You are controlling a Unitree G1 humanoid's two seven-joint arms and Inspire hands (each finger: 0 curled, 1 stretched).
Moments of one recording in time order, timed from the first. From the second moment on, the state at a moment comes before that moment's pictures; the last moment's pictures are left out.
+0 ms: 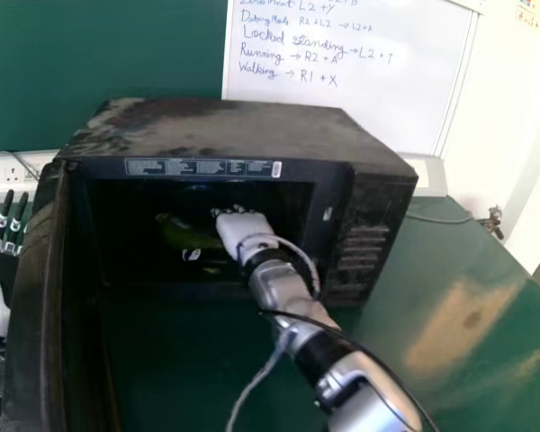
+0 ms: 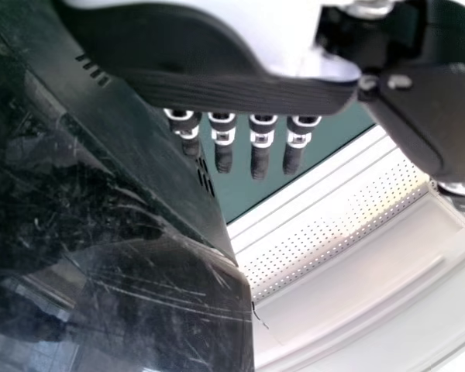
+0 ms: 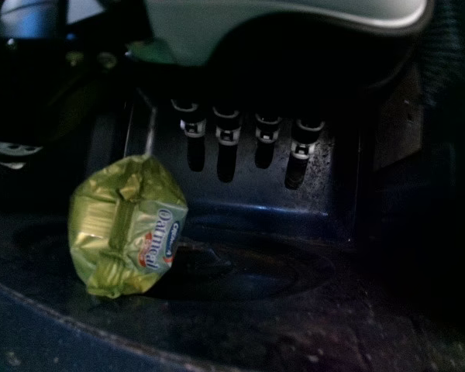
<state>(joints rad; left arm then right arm) -0.48 0.35 0.80 0.96 -0.88 -0.08 -1.23 -1.08 -0.14 0.66 0.92 -0.85 0.11 -0.07</state>
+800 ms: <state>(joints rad) -0.48 0.36 0.80 0.97 -0.87 -0.07 -1.23 -0.57 -0.36 0.47 0.31 -0.81 -0.09 -0.21</state>
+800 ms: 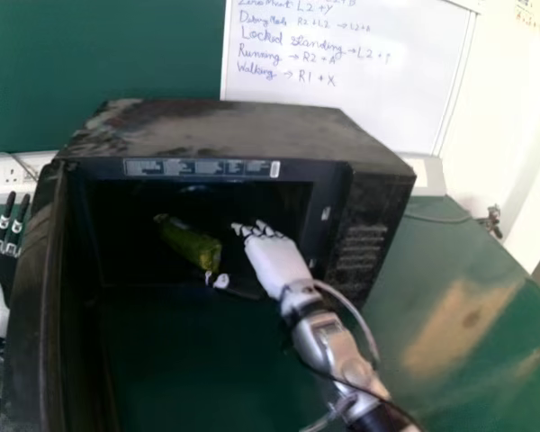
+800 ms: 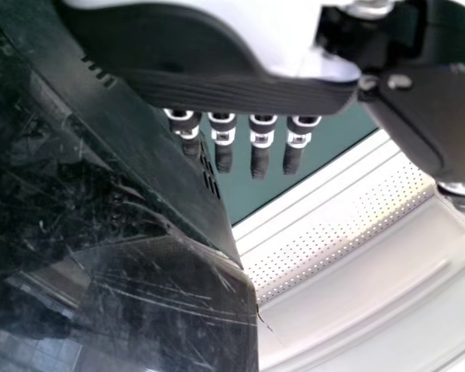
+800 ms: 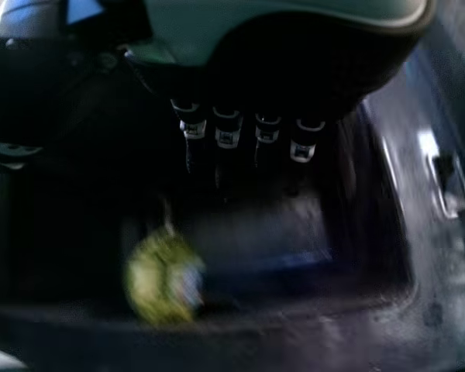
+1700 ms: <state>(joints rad) -0.48 0.37 0.81 0.98 -0.87 -0.07 -1.22 -0.45 -0.44 0.27 0.76 -0.62 -0.95 -0.58</state>
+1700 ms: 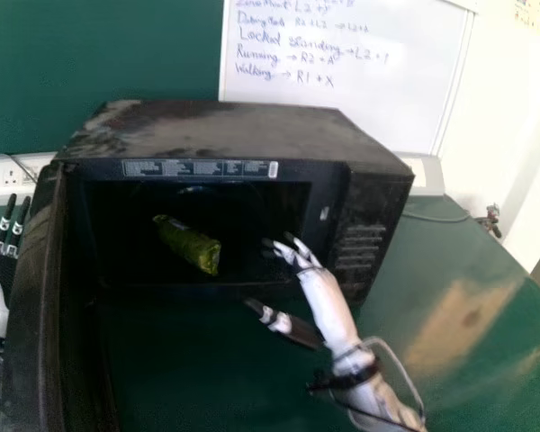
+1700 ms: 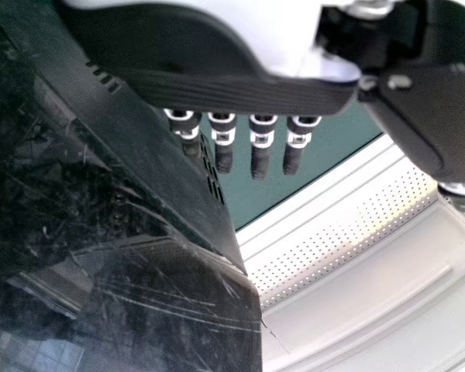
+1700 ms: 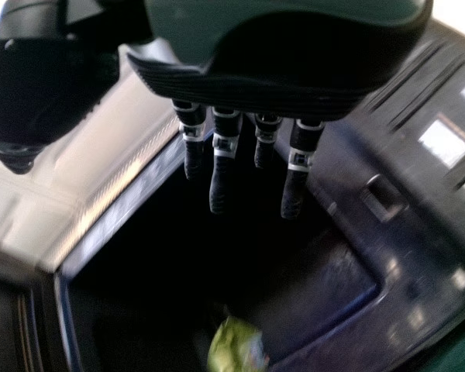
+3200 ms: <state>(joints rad) -0.47 0.38 0.81 0.99 -0.87 -0.06 -1.22 -0.61 -0.26 -0.28 1.20 0.20 -0.86 0.18</state>
